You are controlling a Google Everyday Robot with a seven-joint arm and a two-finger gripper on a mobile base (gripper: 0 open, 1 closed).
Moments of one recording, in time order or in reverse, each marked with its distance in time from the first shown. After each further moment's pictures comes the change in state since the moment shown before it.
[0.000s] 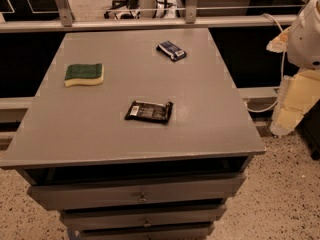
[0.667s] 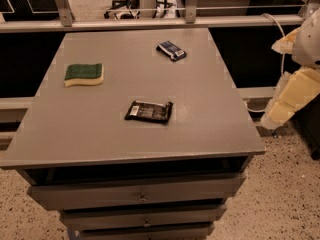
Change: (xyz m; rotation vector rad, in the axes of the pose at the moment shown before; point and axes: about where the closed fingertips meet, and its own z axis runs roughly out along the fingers) arm 0.000 -0.011 0.006 0.019 -0.149 0.140
